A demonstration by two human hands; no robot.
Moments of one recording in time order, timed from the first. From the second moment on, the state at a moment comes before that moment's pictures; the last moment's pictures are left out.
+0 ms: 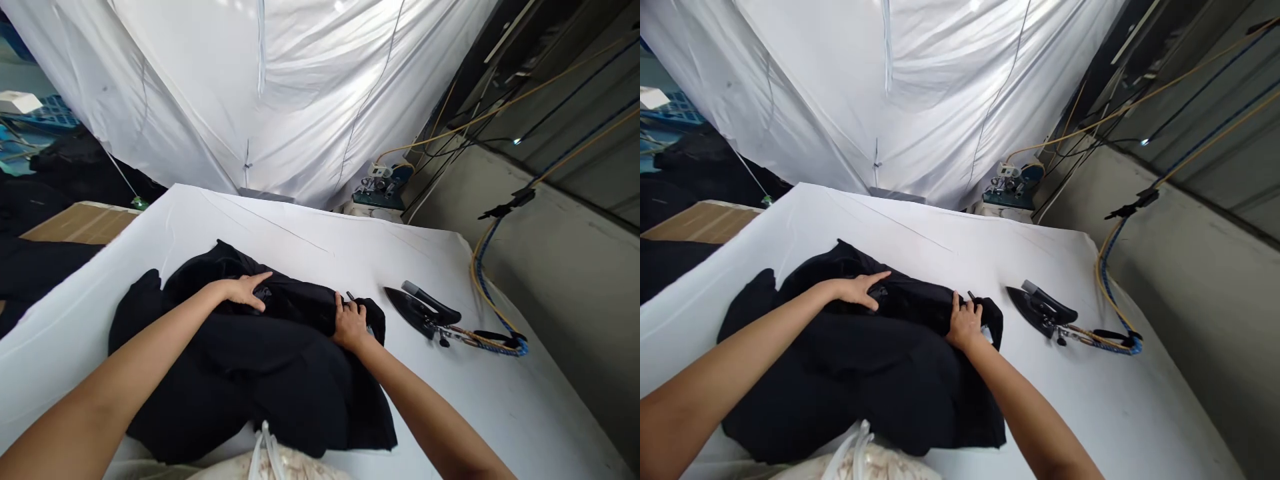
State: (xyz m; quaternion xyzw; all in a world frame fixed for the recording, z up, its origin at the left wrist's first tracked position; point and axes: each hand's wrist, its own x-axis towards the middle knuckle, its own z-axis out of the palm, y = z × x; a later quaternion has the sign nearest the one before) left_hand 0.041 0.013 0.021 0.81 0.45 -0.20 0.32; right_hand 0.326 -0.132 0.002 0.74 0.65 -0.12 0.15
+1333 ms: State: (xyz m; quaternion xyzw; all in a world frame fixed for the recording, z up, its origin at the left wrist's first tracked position) left_hand 0.003 0.004 0.027 0.86 0.48 -0.16 0.11; right_hand 0.289 -0.106 0.011 0.73 0.63 -0.27 0.03
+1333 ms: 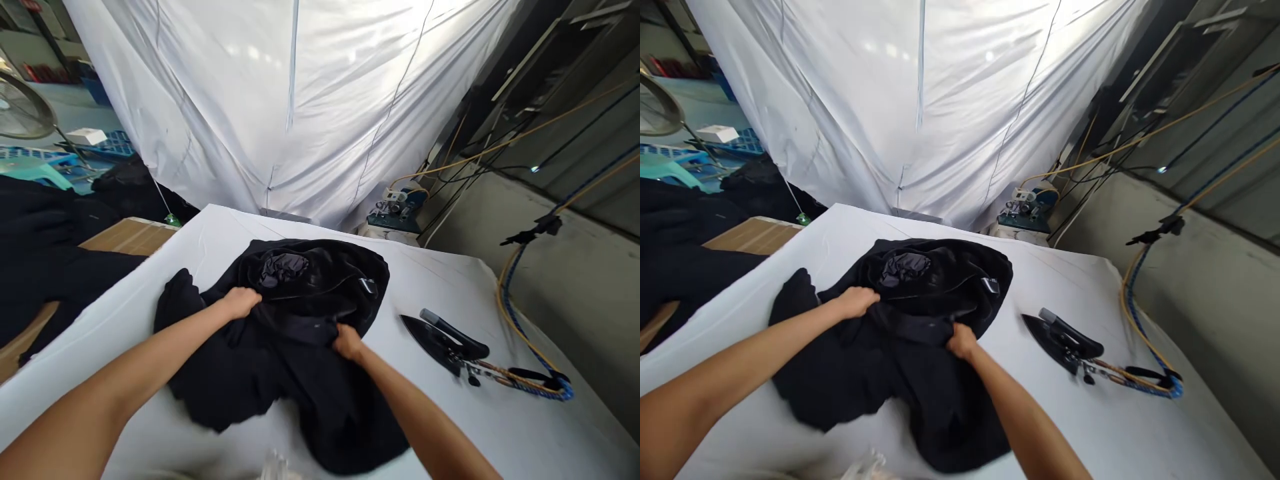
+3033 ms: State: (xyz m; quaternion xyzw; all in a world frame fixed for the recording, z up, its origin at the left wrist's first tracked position) left_hand 0.027 -0.040 -0.027 0.85 0.49 -0.11 0.17; right_hand 0.407 -0.254 -0.035 0.86 0.22 -0.43 -0.19
